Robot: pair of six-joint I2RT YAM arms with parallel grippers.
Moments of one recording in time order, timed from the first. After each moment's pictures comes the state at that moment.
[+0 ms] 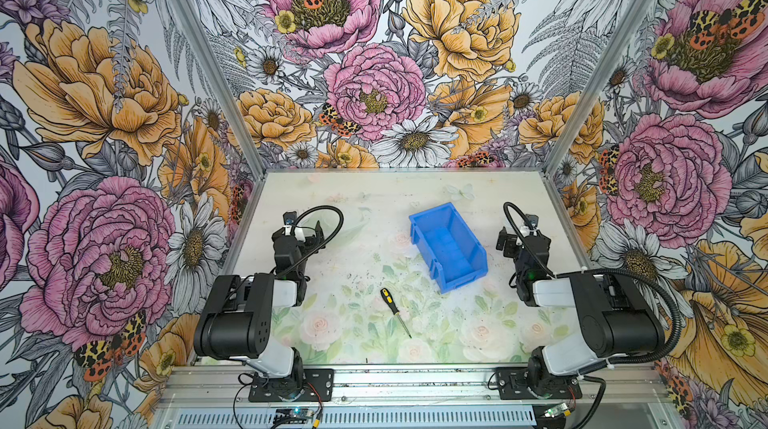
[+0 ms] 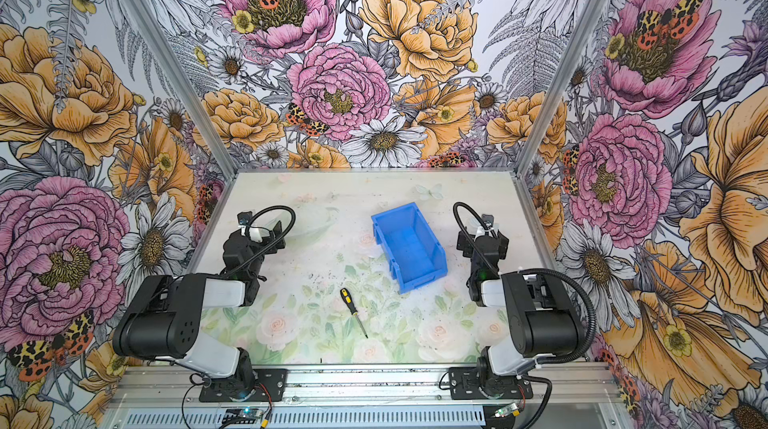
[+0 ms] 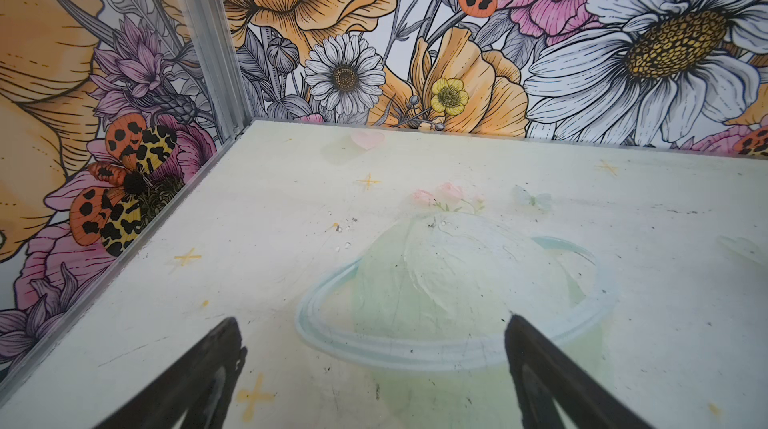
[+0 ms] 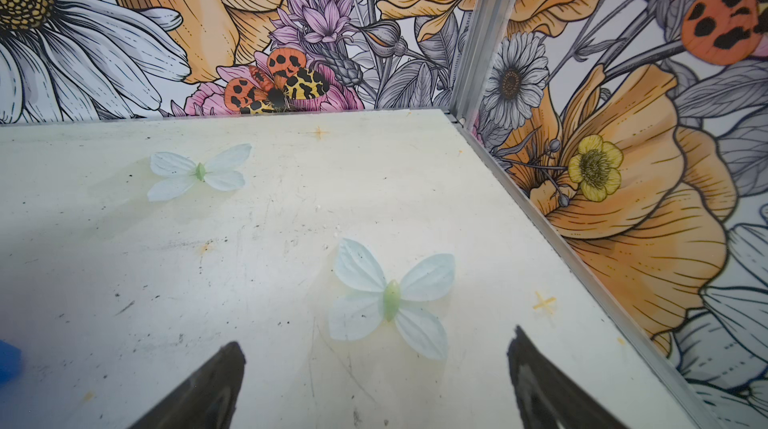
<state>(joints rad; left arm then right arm) 0.02 1.54 0.38 0.96 -0.08 -0.05 0.02 1.54 0.37 0.85 0.26 0.01</state>
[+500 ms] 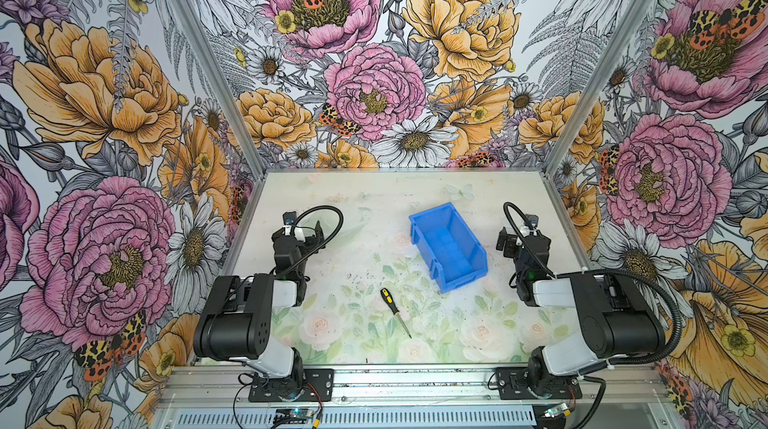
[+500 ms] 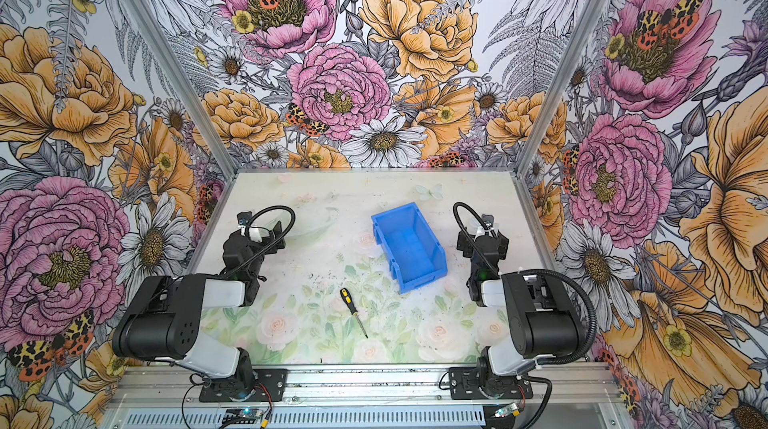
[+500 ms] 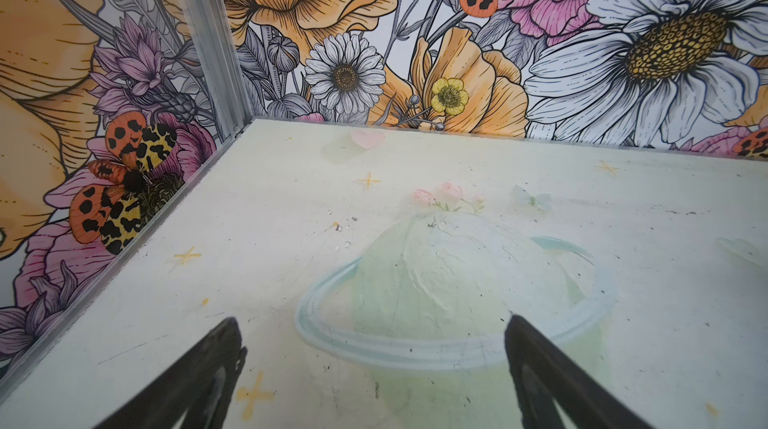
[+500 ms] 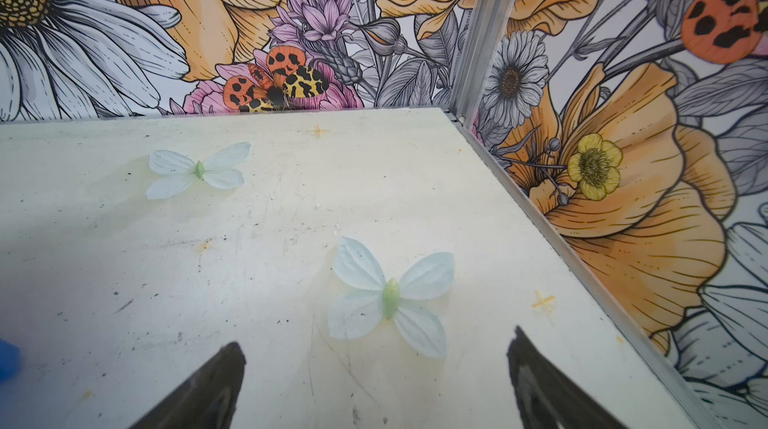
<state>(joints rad) 0.02 1.51 0.38 0.93 -0.08 -0.05 0.02 1.51 0.38 0.79 0.27 0.01</state>
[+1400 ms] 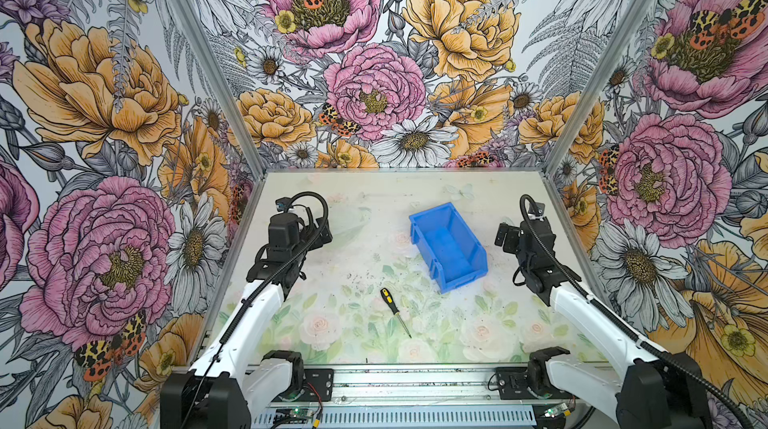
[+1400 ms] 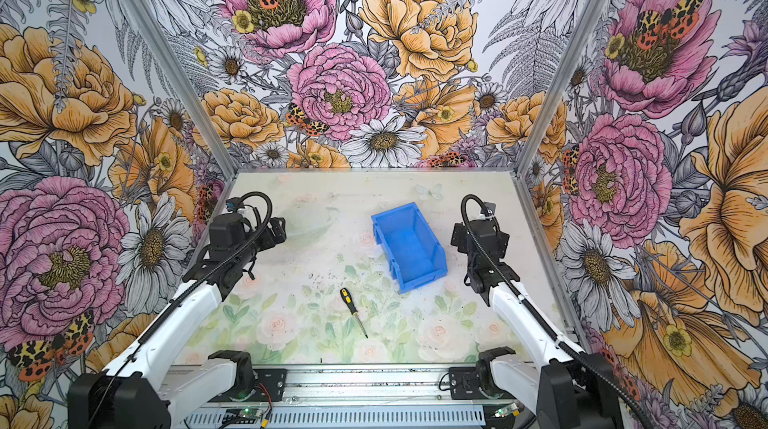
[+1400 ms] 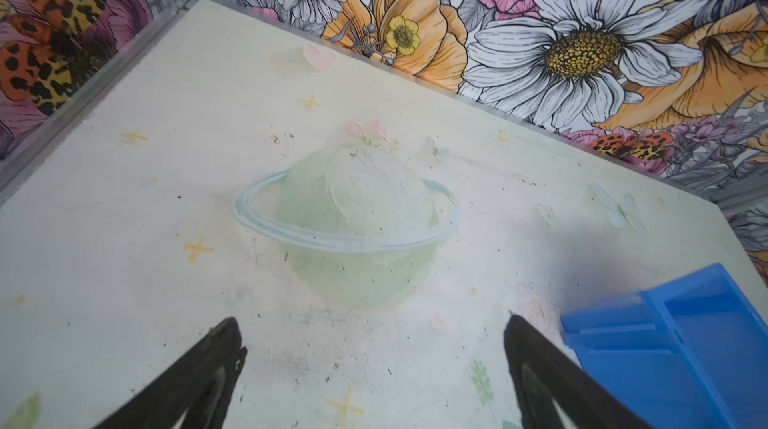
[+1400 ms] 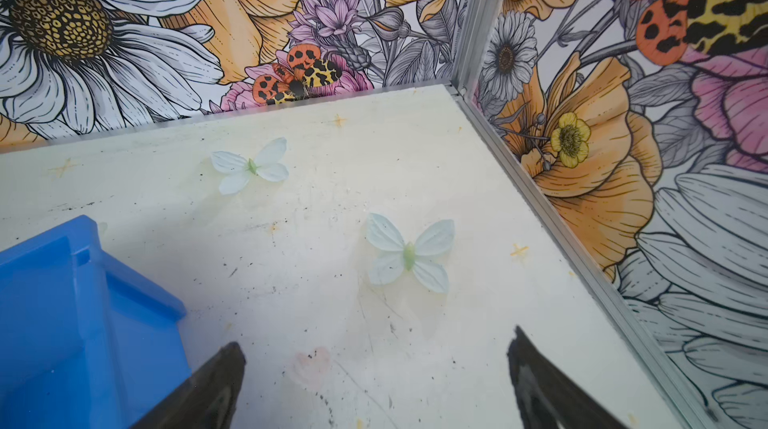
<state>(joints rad) -0.11 1.03 0.71 -0.20 -0.02 -0.40 0.18 1.06 0.62 -0.11 0.40 0.23</state>
